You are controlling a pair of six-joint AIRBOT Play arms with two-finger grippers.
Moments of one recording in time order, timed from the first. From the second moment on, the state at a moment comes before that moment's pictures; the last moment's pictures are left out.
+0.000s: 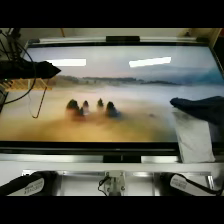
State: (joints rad) left arm -0.03 -1.23 1.44 0.98 -1.05 -1.30; right arm -0.55 -1.31 1.67 -1.57 1.73 1.58
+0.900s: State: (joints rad) left arm -0.03 -1.23 1.44 0.98 -1.04 -1.29; right arm -0.55 -1.12 0.97 -1.86 1.65 1.57
